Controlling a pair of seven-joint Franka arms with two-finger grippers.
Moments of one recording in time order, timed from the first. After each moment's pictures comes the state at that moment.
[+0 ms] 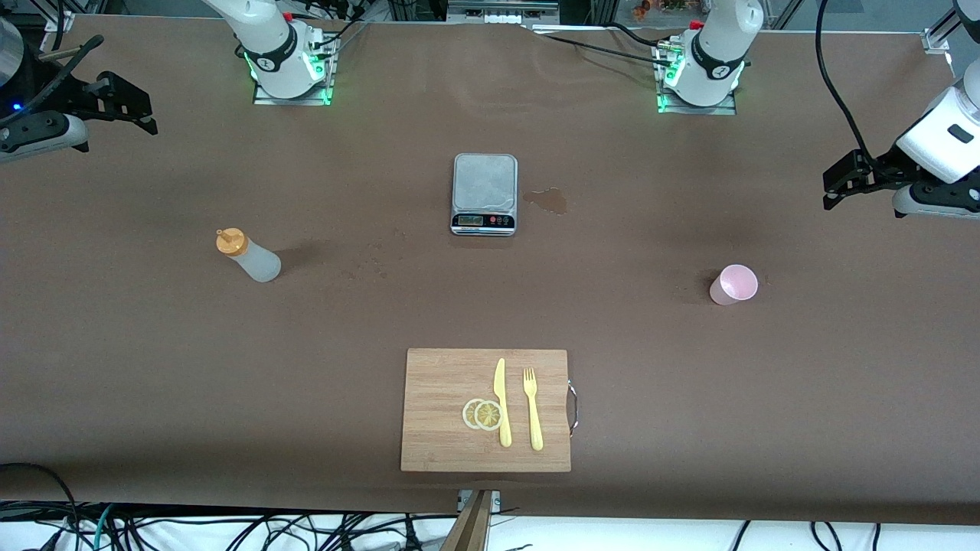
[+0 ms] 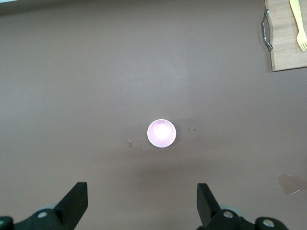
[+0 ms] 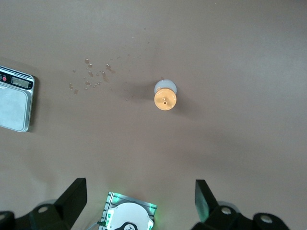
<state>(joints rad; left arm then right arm) -0.01 -0.03 -0.02 -1.70 0.05 1.70 0.09 0.08 -0.04 -0.01 -1.55 0.01 1.38 -0.22</state>
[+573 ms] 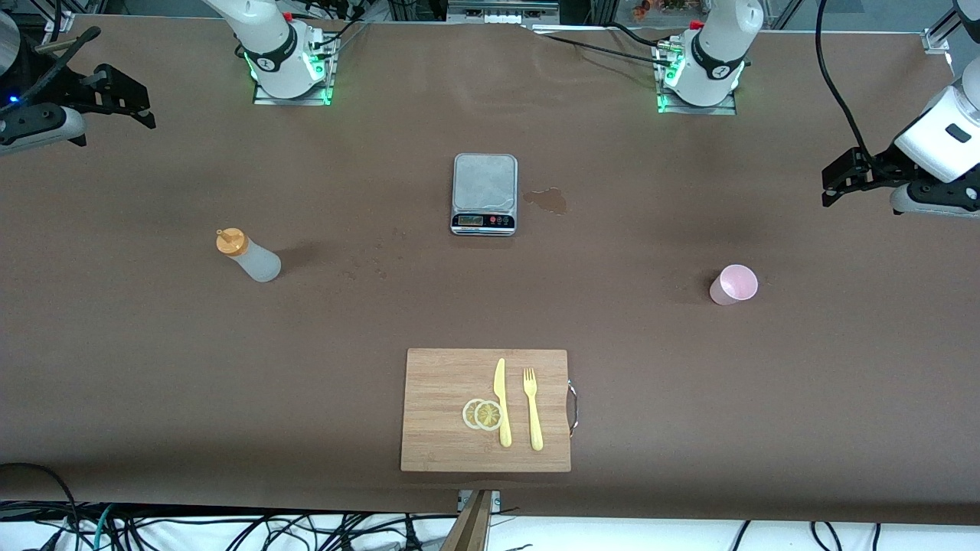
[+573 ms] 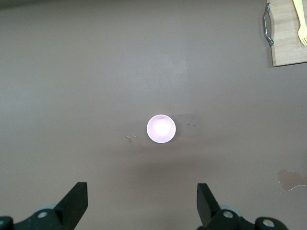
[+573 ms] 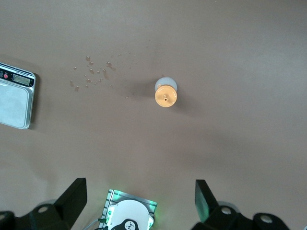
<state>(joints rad) -0.01 -0.03 -0.02 -1.70 0.05 1.69 0.09 0.08 -0.05 -0.01 -1.55 0.01 1.36 -0.22</state>
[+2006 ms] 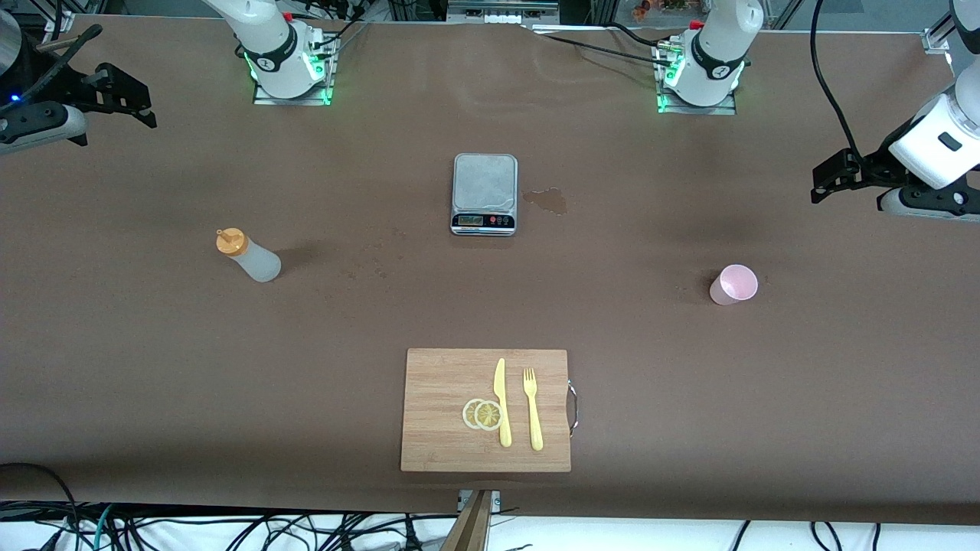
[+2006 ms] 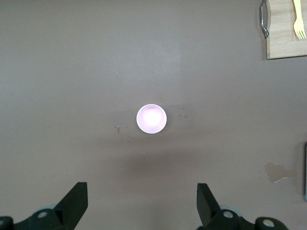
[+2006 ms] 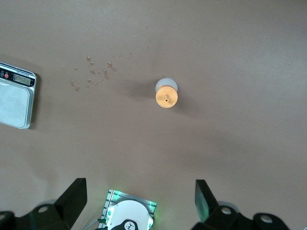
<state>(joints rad) 0.00 -0.03 -0.01 -1.73 0.00 1.66 0.07 0.08 -0.06 -0.01 -1.55 0.01 1.36 -0.22</state>
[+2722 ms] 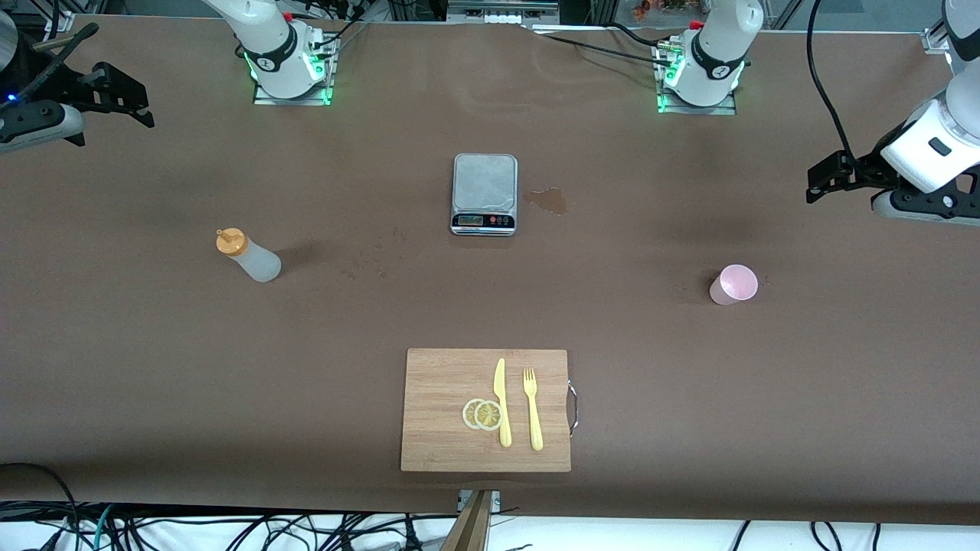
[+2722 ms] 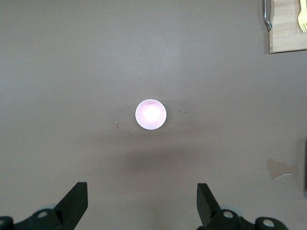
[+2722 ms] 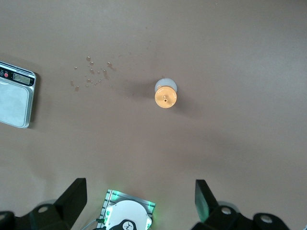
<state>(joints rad) 0.00 -0.03 -0.01 -1.75 0.00 1.66 0.07 0.08 -0.06 -0.02 -1.55 0.01 1.36 -0.24</state>
